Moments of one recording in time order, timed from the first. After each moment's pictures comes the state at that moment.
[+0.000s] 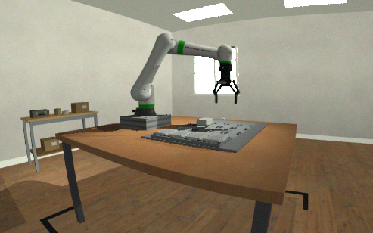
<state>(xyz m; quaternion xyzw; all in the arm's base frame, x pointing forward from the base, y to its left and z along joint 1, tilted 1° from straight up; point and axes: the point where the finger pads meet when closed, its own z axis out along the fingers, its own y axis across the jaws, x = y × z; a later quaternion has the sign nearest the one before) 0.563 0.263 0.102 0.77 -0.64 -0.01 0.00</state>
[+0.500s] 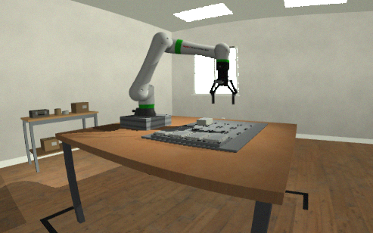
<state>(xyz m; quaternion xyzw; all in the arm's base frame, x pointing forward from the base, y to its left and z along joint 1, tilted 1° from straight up) 0.573 0.212 0.102 0.77 -0.64 -0.01 0.00</state>
